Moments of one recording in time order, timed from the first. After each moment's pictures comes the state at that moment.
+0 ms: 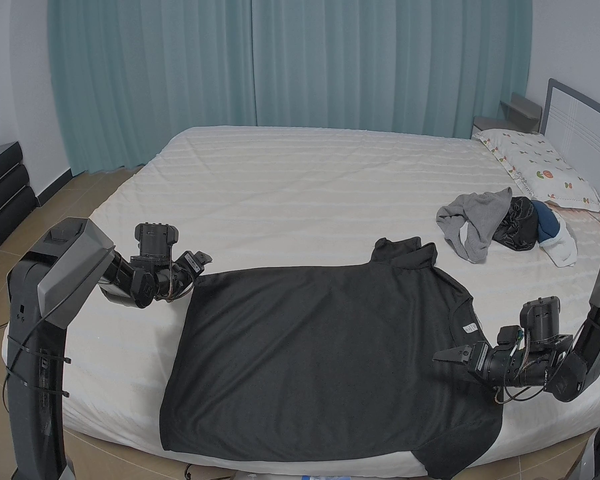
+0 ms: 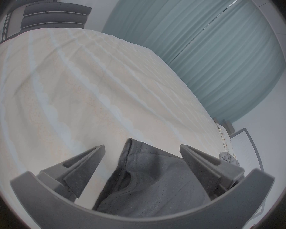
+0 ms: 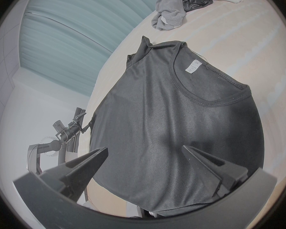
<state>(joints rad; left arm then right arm) -0.11 2.50 -1.44 -0.47 -0.03 -0.78 0.17 2.03 -0.26 -1.04 0.38 0.71</state>
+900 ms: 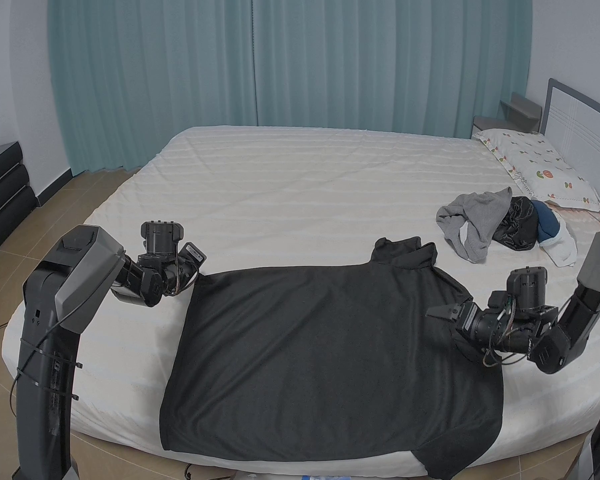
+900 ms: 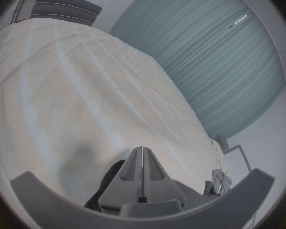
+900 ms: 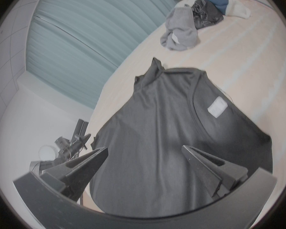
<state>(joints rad) -0.11 2.59 -1.58 -0.51 0.01 -0.91 0.17 2.09 -0.50 -1.00 0.30 0.74</state>
